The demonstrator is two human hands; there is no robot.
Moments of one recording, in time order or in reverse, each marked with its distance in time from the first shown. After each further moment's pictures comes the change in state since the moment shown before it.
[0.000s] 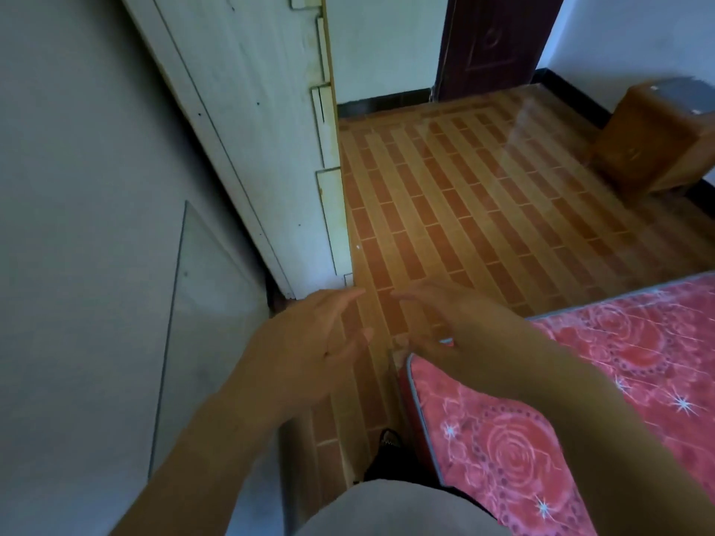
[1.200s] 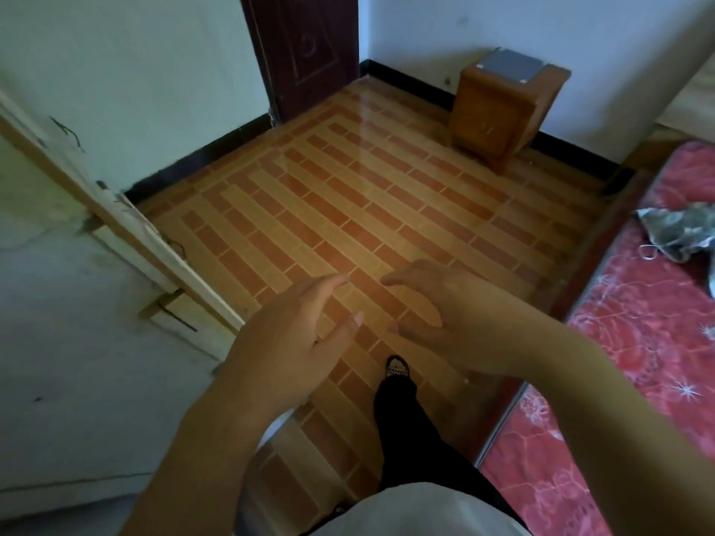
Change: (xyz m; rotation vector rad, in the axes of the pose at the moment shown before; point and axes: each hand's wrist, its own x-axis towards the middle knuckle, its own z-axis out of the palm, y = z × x) left_hand 0.512 -0.037 -0.115 -0.044 -0.231 0.453; right_hand 0.349 0.183 -0.173 0.055 0.262 0.451
